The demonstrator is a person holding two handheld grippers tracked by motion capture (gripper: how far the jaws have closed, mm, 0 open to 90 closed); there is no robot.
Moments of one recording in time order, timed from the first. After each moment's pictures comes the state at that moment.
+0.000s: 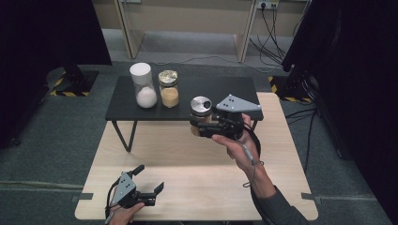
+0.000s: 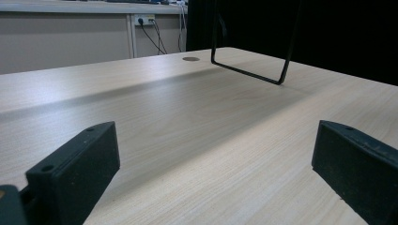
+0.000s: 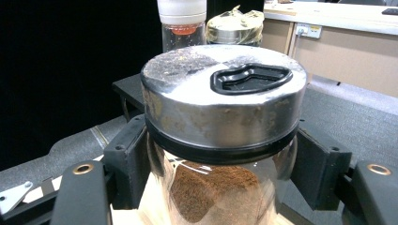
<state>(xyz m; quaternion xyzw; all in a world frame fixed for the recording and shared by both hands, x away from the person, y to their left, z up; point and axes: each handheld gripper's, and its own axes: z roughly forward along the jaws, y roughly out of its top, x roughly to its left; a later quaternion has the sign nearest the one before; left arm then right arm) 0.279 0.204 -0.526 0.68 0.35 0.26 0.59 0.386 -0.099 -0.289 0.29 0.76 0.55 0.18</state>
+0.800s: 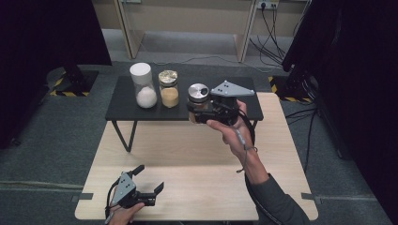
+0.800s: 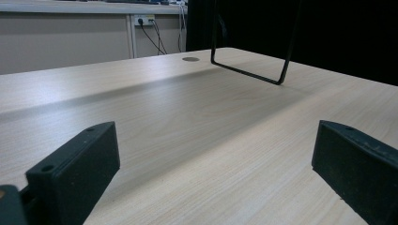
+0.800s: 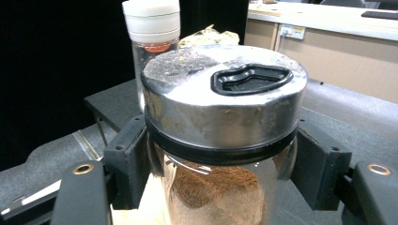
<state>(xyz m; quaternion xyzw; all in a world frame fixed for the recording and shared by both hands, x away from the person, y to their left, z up) 0.279 0.205 -0.525 0.68 0.35 0.26 0.59 0.414 -0.086 -0.275 0.31 0.75 0.54 0.21</state>
